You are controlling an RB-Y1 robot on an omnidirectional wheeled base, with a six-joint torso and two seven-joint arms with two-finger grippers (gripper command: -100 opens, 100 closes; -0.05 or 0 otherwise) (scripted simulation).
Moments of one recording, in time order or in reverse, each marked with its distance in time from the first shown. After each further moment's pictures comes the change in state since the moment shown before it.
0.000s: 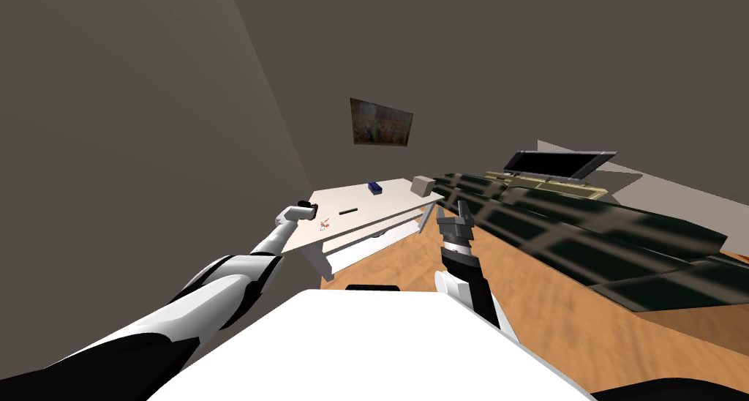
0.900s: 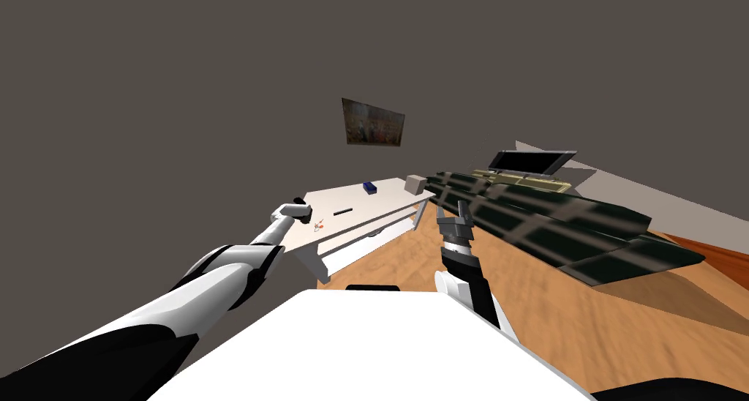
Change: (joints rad) left arm -0.101 0.045 0.018 0.185 0.039 0.136 0.033; right arm 0.000 0.000 0.000 0.000 0.000 0.000 0.000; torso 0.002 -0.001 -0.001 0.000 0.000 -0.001
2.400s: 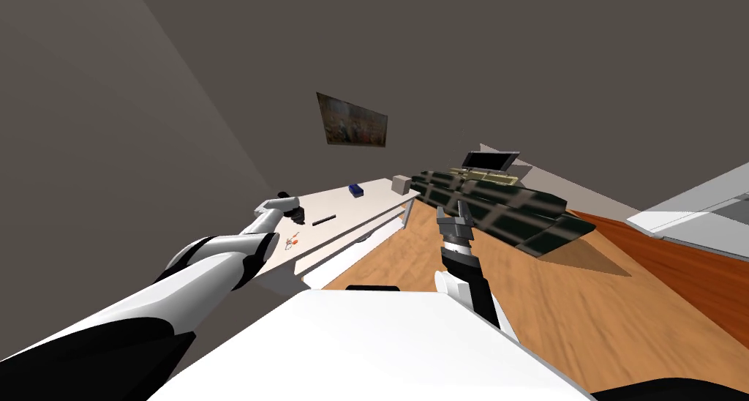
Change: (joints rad) left arm -0.113 0.087 0.119 0.172 0.121 0.158 0.043; right arm 0.000 0.000 0.000 0.000 0.000 0.000 0.000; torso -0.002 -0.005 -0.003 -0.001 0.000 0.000
